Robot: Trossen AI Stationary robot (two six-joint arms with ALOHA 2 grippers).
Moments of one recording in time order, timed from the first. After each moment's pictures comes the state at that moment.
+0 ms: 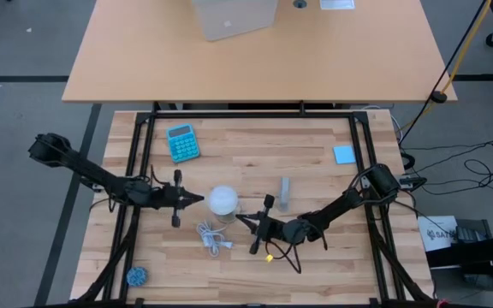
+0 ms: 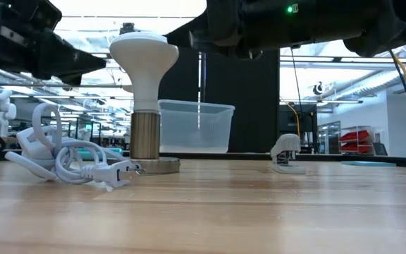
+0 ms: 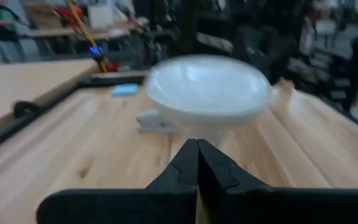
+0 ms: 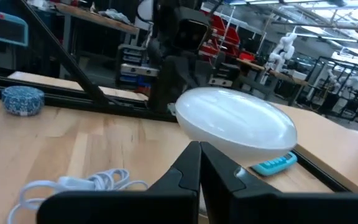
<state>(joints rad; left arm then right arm) -0.38 0.89 0.04 0.78 -0.39 0.03 0.44 2.02 0.95 1.09 0.77 -0.26</state>
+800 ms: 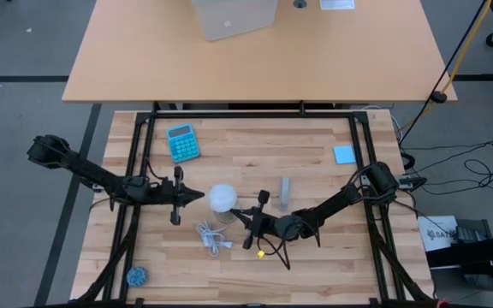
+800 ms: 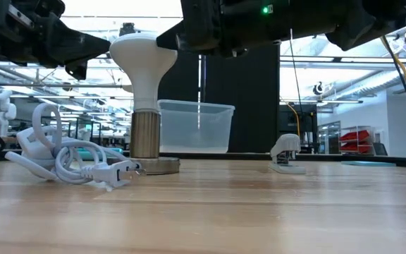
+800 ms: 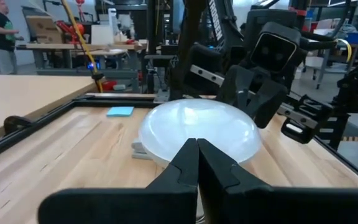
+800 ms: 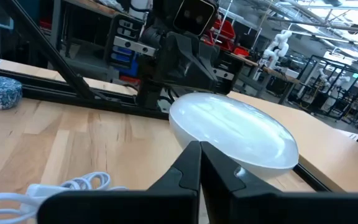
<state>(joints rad) -0.33 0.90 0.05 0.89 -0.33 0.00 0.39 2.02 1.02 0.98 0.76 -0.28</state>
